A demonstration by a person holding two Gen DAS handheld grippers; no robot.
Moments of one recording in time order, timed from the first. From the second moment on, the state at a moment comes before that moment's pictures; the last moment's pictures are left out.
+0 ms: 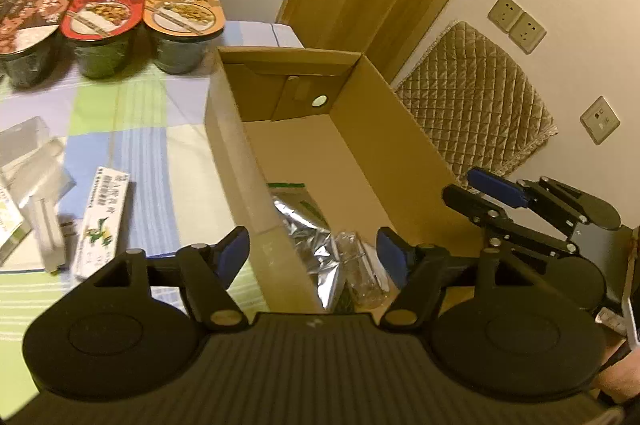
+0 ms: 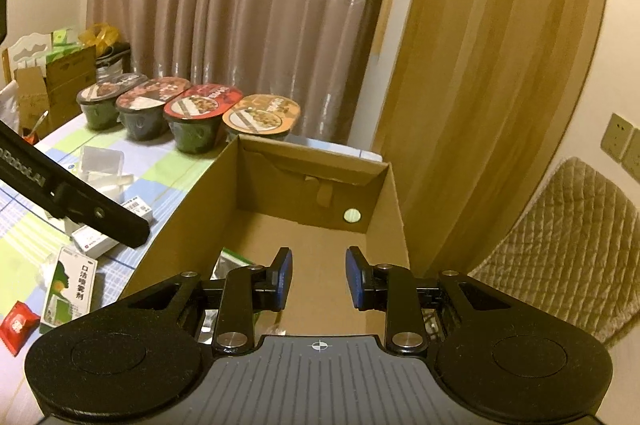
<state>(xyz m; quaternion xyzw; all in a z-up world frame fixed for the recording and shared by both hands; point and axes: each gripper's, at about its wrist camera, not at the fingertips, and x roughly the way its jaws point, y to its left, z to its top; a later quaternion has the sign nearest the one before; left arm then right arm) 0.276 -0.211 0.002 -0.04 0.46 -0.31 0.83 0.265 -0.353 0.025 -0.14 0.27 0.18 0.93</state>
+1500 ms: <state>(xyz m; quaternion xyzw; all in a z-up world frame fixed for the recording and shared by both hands) 0.086 -0.016 -0.040 -0.02 0.45 -0.13 0.88 0.120 -0.237 0.051 -0.06 0.35 0.30 0.88</state>
